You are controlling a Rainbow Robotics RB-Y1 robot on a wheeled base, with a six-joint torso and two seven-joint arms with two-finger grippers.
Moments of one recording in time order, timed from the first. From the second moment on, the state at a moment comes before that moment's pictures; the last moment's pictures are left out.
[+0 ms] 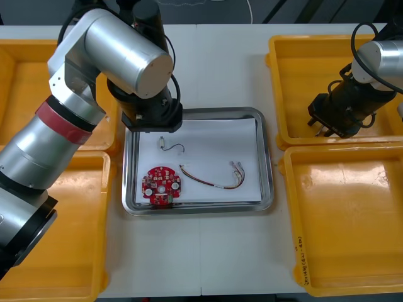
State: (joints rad) right arm -0.84 -0.58 0.14 -1.07 -0.69 1.49 0.78; left arm -0.90 0.39 -0.42 -1.58 0.57 1.80 -0.88
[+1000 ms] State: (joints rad) right arm -0.84 -0.58 0.14 -1.07 -0.68 1.49 0.78; left arm -0.88 0.72 -0.20 -1.72 0.88 1.89 -1.33
